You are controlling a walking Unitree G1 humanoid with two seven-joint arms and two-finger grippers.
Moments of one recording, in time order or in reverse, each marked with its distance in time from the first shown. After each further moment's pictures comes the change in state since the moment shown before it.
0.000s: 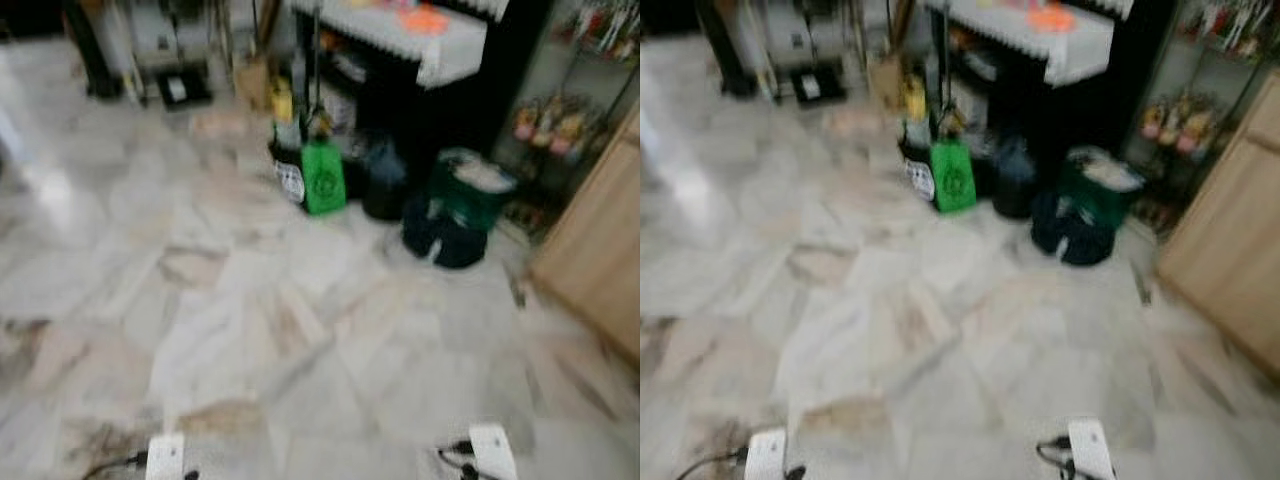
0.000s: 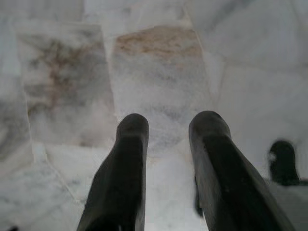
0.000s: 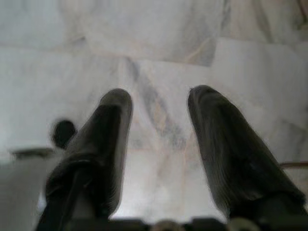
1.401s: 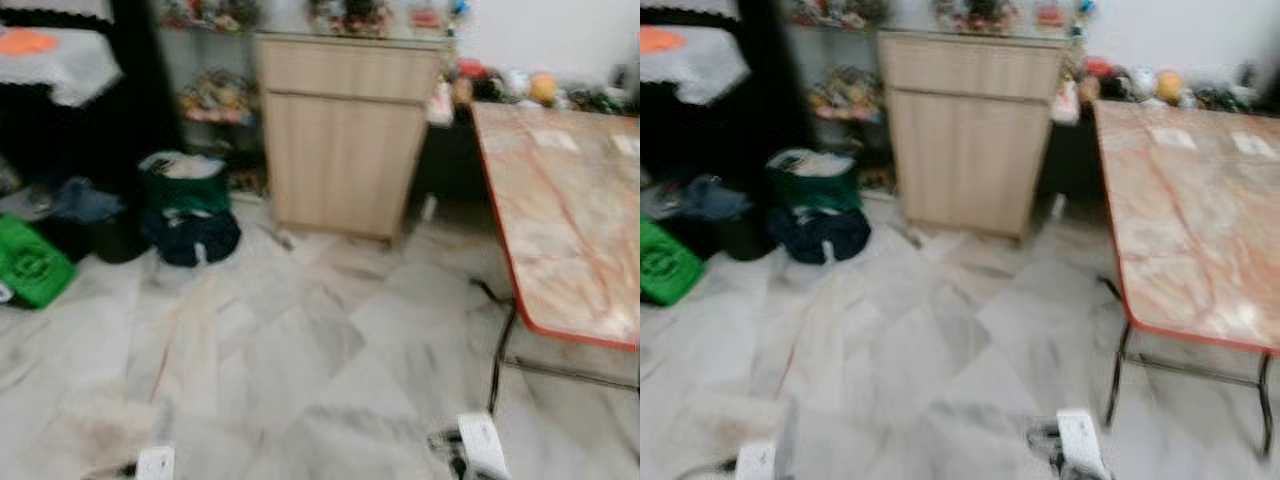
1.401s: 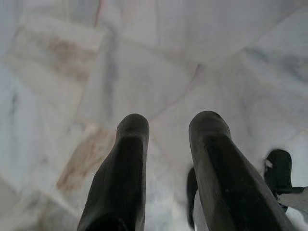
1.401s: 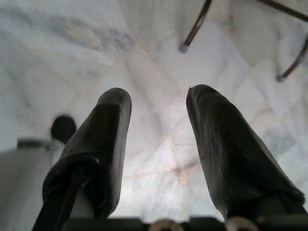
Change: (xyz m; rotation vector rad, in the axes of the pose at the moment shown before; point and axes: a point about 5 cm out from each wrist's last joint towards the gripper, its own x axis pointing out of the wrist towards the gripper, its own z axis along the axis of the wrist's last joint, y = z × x) left arm 0.002 -0.010 0.009 -0.006 -0.025 -0.020; right arm -0.001 -0.009 -0.006 -0.006 0.020 -0.020
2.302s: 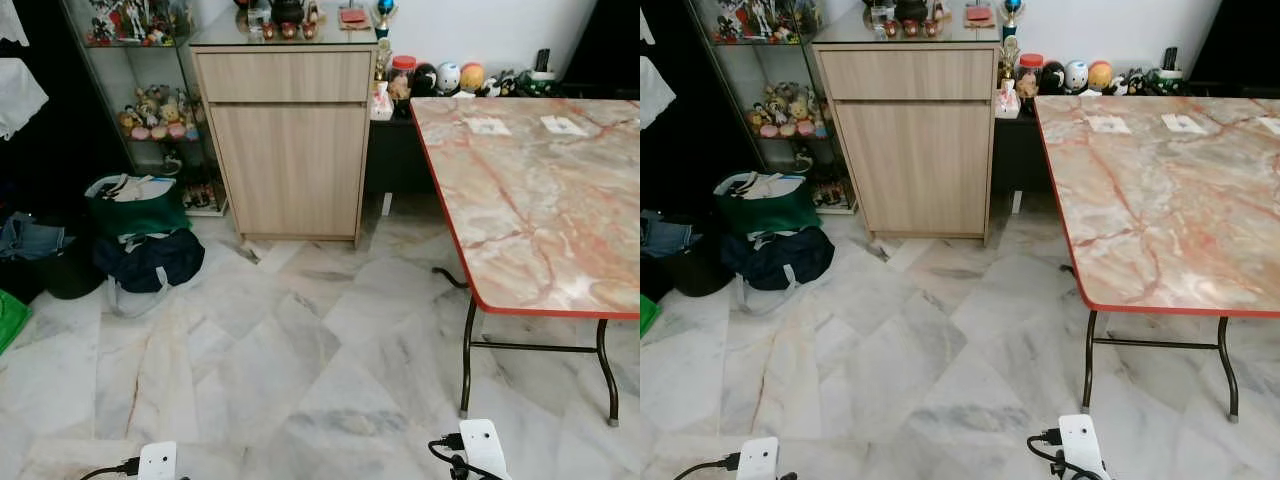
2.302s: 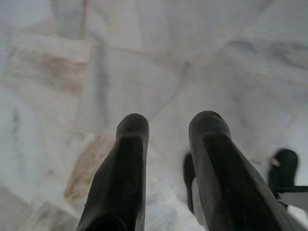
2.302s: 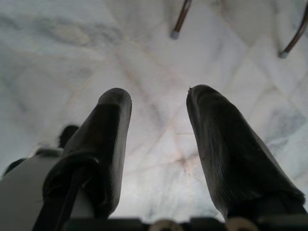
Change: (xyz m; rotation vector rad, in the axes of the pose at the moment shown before) left arm -0.002 0.004 -0.007 0.002 0.022 0.011; right arm 0.000 0.005 0.002 0.004 -0.008 0.013
